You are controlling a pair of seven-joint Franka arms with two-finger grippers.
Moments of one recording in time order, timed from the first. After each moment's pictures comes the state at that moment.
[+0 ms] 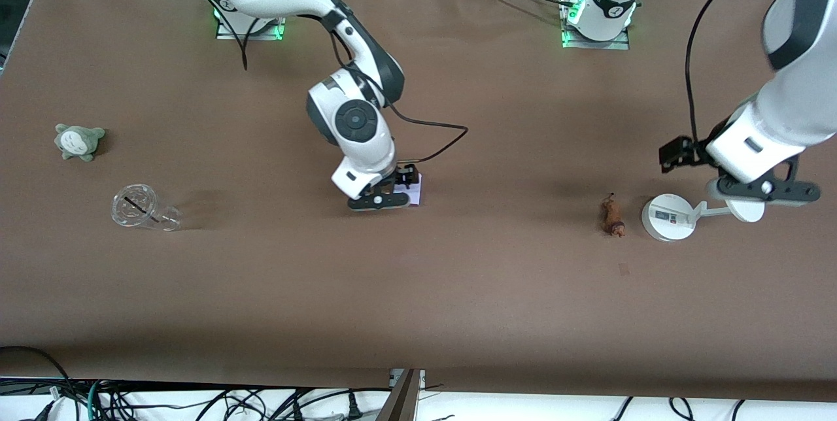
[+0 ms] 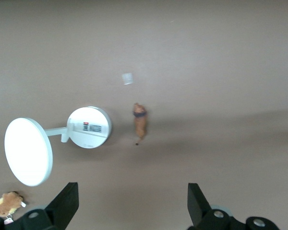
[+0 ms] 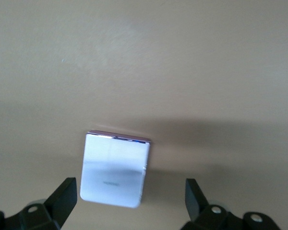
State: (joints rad) left arm 0.19 0.23 -0.37 -1.42 0.11 1.59 -0.09; right arm 0.66 0.75 0.03 -1.48 0.02 2.28 0.58
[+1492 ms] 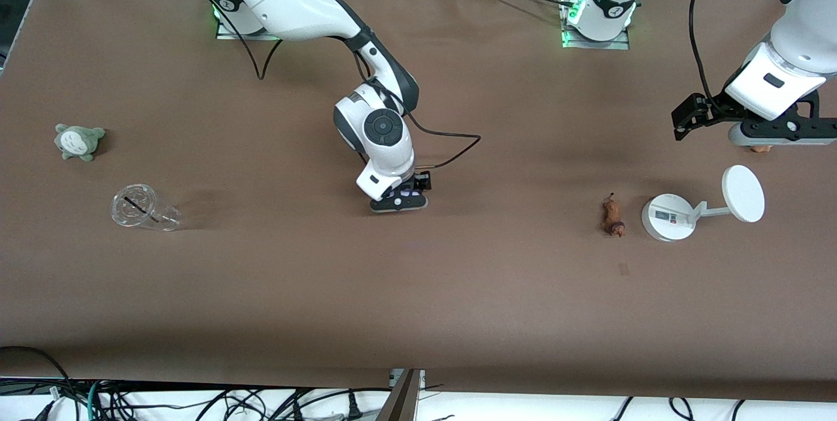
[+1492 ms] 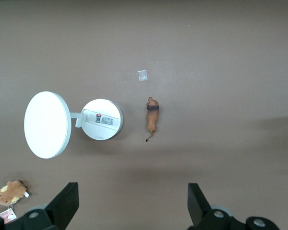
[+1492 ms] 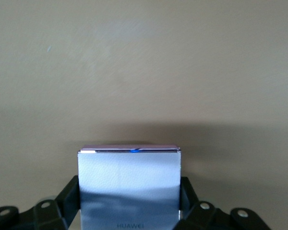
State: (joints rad) left arm 0.00 -0.04 -0.09 -1.77 0.06 1.79 -0.09; right arm 0.70 0.82 -0.01 -1.42 -0.04 2.29 0.64
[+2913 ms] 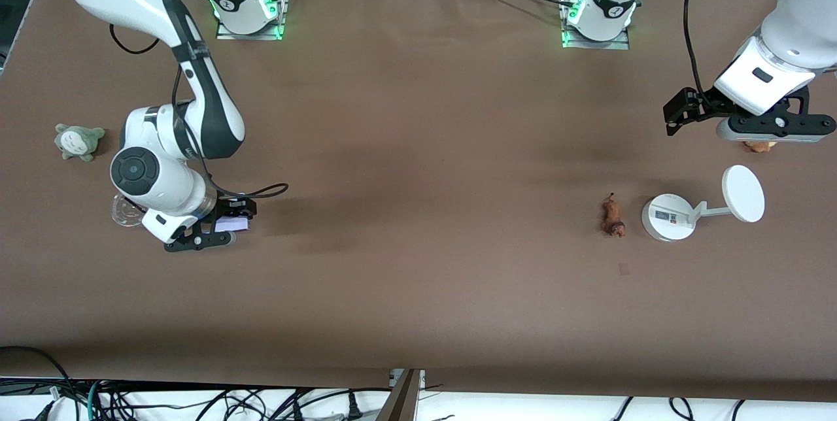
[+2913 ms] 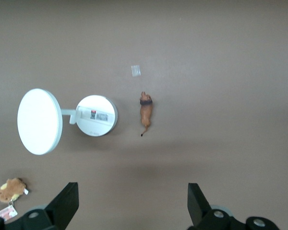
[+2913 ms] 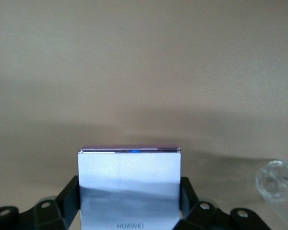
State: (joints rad) left arm -0.01 -0.03 -0.11 -1.74 0.06 1.73 -0.09; right arm 0.21 0.54 -0.07 -1.76 -0.01 2.27 -0.01
